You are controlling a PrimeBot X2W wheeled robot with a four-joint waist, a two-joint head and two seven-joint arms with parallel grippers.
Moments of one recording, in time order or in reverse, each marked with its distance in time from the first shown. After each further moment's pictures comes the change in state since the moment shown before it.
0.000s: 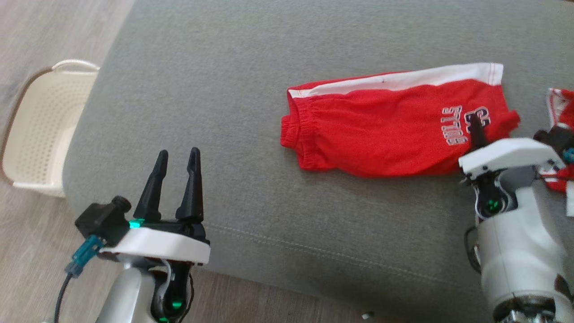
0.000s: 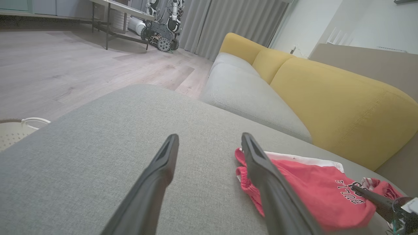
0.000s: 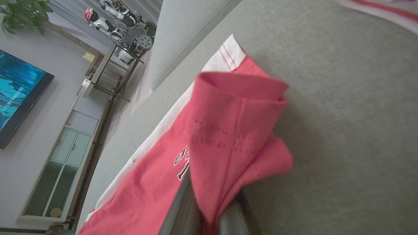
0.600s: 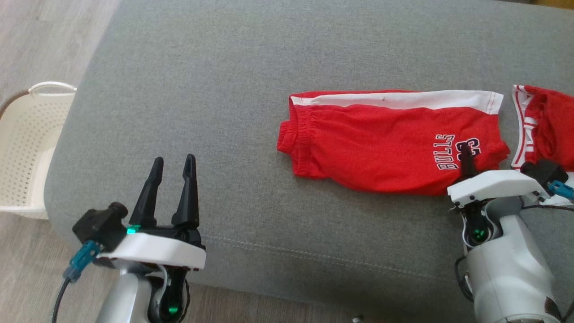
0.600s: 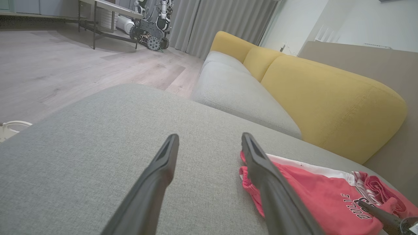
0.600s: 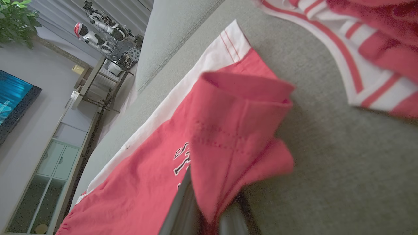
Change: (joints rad) left arm 0.019 0.000 0.022 0.010 0.015 -0.008 0.000; right arm 0.100 0.004 0.081 0.021 0.066 0.000 -0.095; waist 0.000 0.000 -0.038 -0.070
